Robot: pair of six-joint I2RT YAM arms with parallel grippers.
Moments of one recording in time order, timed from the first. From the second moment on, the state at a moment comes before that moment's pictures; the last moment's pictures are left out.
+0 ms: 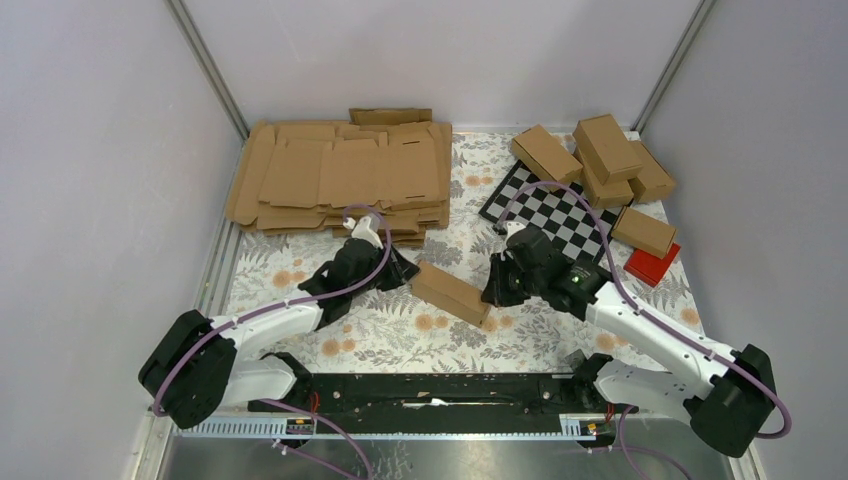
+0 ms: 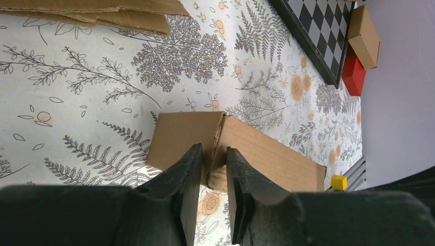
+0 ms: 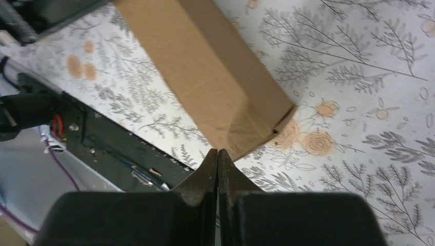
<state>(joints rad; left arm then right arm) -0.67 1.20 0.48 0.22 0.04 -0.88 0.74 1.05 0.78 -0.61 -0.10 0.57</state>
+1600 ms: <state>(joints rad) -0.70 1.22 0.65 -0.04 0.08 -0.77 0.75 1.18 0.97 -0.59 -0.12 0.24</state>
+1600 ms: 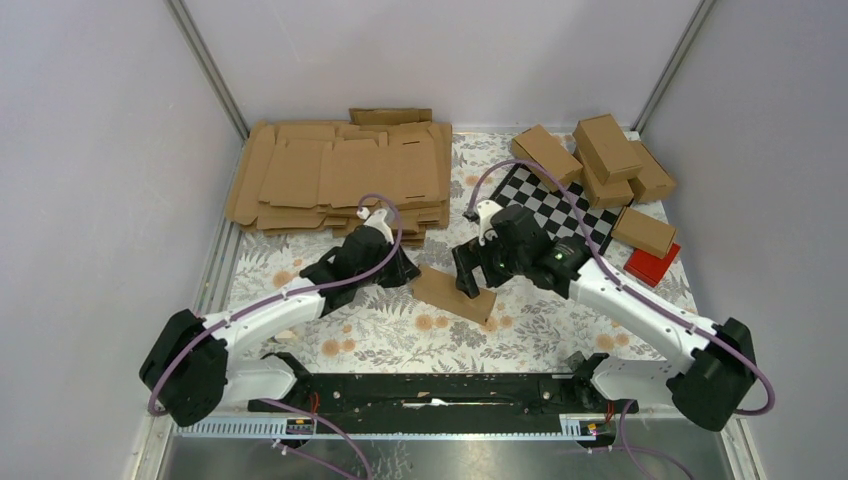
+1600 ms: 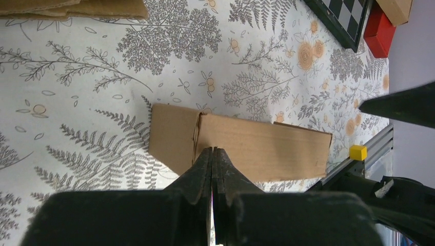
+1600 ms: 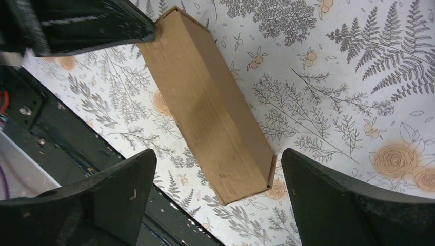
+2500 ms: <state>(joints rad) -0.67 0.85 0.62 -0.28 -0.06 -0.69 0.88 1.53 0.97 -0.46 -0.07 0.04</state>
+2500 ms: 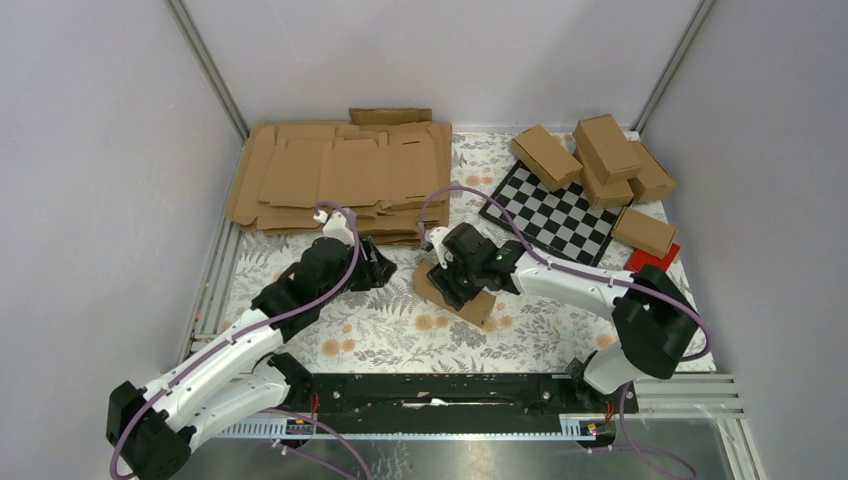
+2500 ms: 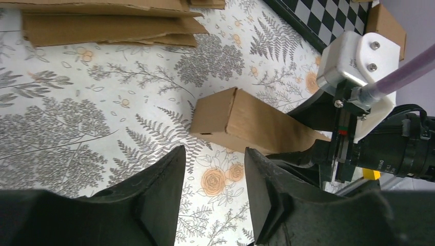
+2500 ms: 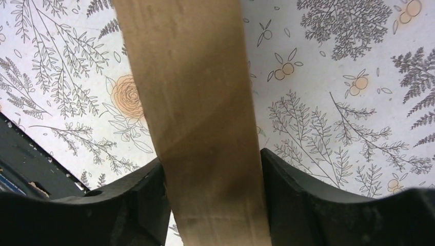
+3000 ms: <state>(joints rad) -0.67 0.80 0.61 -0.33 -0.16 -0.68 0.90 1.44 1.05 -0.59 0.41 0.03</state>
